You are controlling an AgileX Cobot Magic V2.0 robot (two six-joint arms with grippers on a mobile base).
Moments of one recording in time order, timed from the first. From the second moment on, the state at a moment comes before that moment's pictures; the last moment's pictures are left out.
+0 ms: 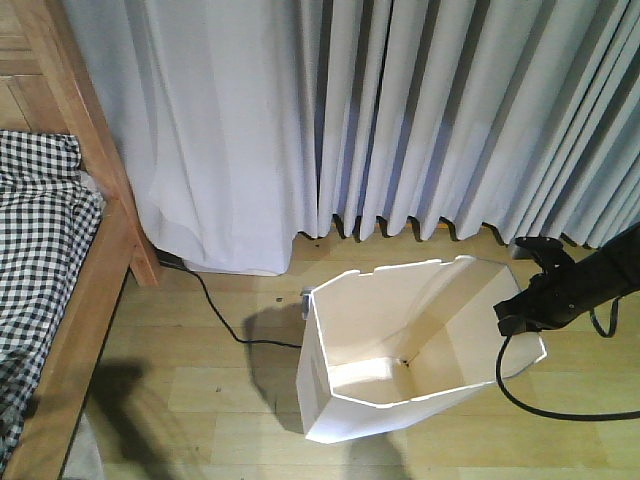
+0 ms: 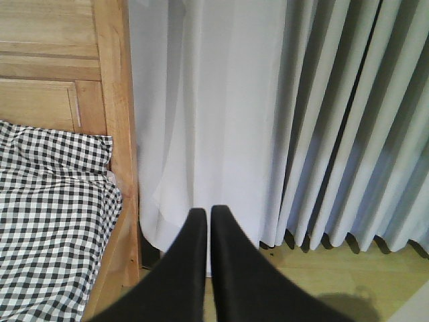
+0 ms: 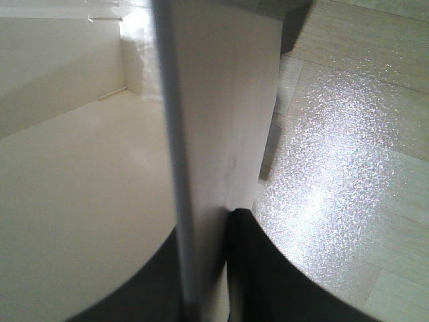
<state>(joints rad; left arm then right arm) 0.01 -0.01 0.03 -0.04 0.27 -0.04 -0.28 2.36 -1.12 0.78 0.59 -1.22</state>
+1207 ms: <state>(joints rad) 0.01 -0.01 0.03 -0.04 0.27 -0.04 -0.28 2.67 -1.38 0.92 0.47 -1.21</state>
